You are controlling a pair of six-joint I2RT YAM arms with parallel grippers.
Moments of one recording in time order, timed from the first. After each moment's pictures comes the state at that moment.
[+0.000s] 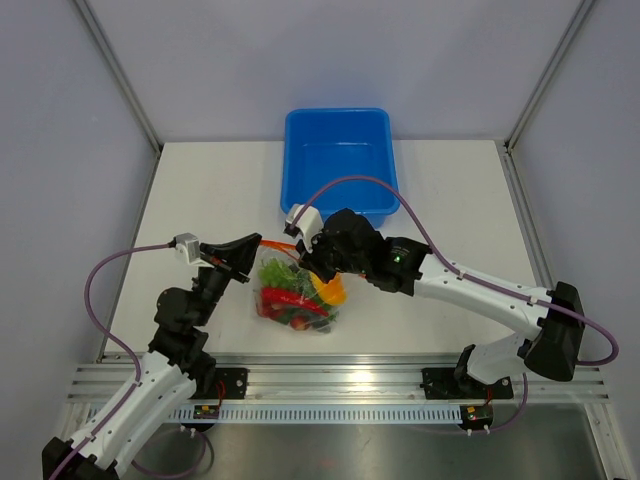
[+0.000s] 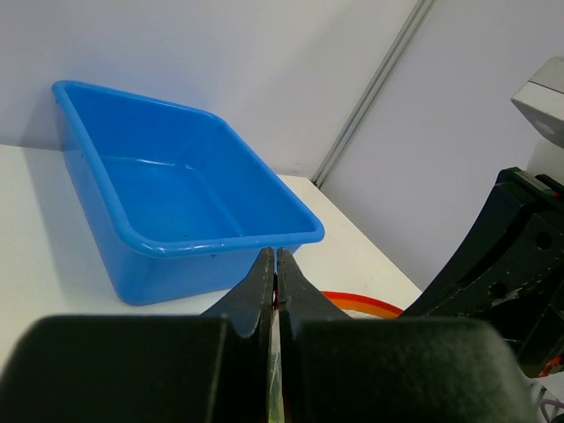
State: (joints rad) left arm -0.48 0.42 0.23 0.50 0.03 -0.50; right arm 1.05 1.41 1.25 -0.36 -0.05 -0.05
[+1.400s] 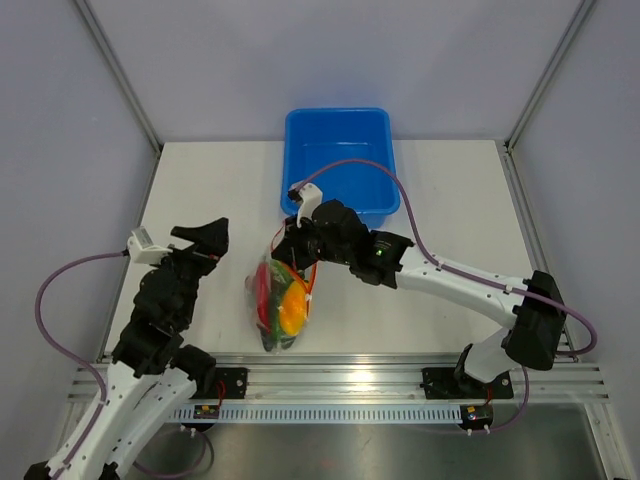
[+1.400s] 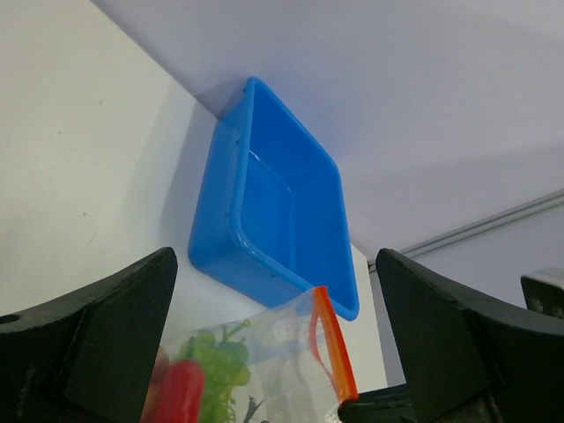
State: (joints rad) left arm -0.48 0.32 0.57 -0.24 -0.49 -0.90; right arm 1.04 1.54 1.35 -0.19 -0.08 0.51
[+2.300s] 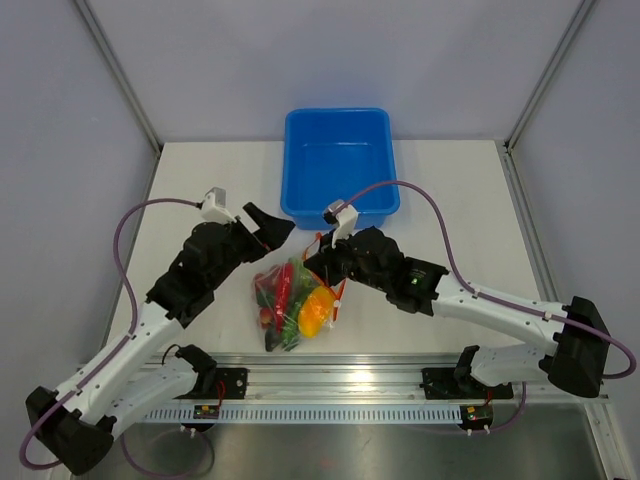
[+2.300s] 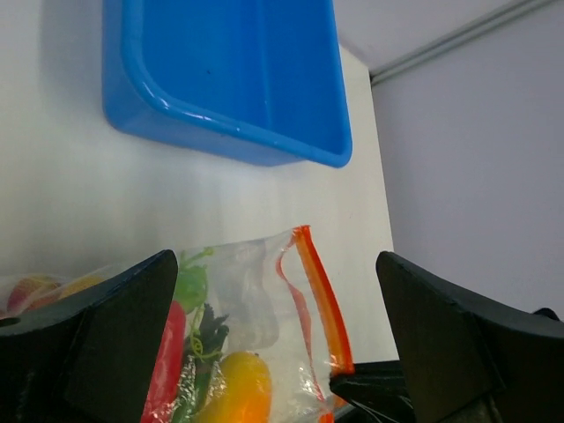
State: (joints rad) left arm -0.56 0.79 0.72 -0.21 -0.10 -0.92; right arm 1.04 1.25 0.96 -0.02 0.06 0.41
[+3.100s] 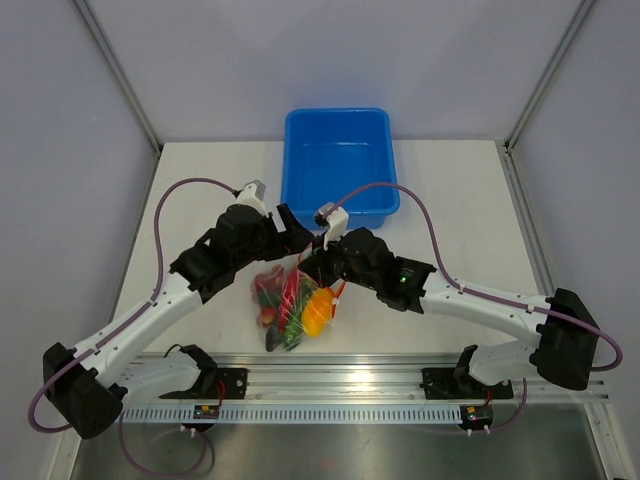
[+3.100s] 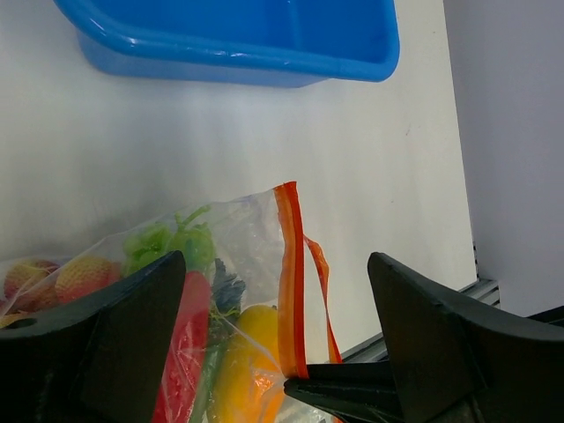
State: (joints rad) left arm -0.66 1.04 0.91 -0.37 -0.04 -0.78; right arm 1.04 1.33 0.96 0.03 0.04 0.40
